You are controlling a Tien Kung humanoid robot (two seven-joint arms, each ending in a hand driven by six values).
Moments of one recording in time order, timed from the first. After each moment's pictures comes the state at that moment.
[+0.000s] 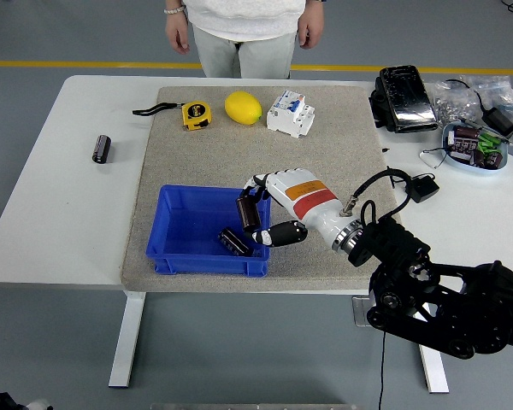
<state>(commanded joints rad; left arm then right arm) -0.23 0.15 -0.56 -0.23 1.24 0.01 0.24 0.83 -0.22 0.17 1.33 -1.69 -0.52 -0.20</state>
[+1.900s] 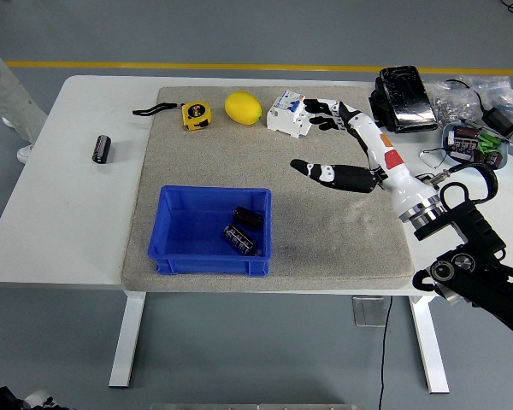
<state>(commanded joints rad) -0.24 0.15 -0.52 -0.22 1.19 0.04 0.22 0.54 -0.41 0.63 1.41 -1.03 -0.47 0.36</state>
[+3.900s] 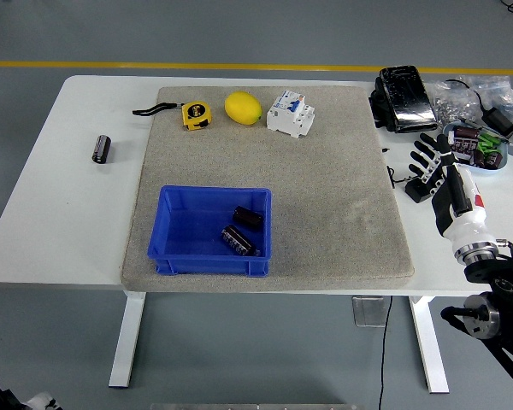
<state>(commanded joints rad) -0.24 0.15 -0.47 -0.23 1.17 0.06 0.21 0.25 -0.34 0.92 1.34 -0.60 -0.39 0.36</state>
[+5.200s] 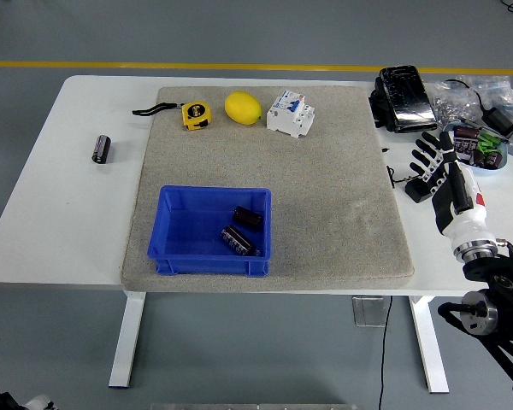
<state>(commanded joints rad) -0.23 0.15 -0.47 -0.22 1.16 0.06 0.21 0.27 -0.33 0.92 1.35 -0.55 -0.42 0.37</state>
